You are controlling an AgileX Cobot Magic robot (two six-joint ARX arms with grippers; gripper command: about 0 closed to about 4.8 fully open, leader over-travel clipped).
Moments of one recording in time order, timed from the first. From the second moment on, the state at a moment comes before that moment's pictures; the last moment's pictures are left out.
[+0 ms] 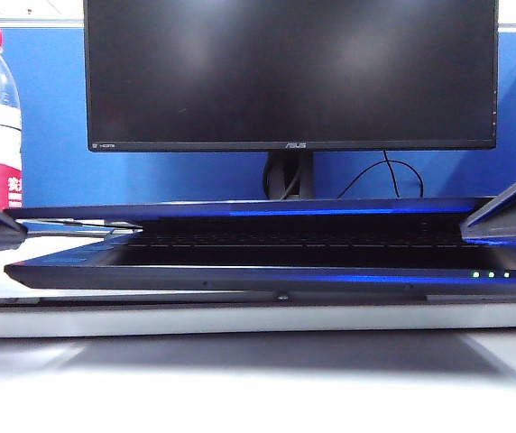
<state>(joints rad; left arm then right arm) -0.32 0.56 0.01 0.26 0.52 -0.21 0.74 0.30 0.03 0.00 -0.01 0.34</state>
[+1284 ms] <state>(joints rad) -0.31 0.56 0.03 0.49 0.43 -0.27 0.74 0.30 0.03 0.16 0.09 0.26</state>
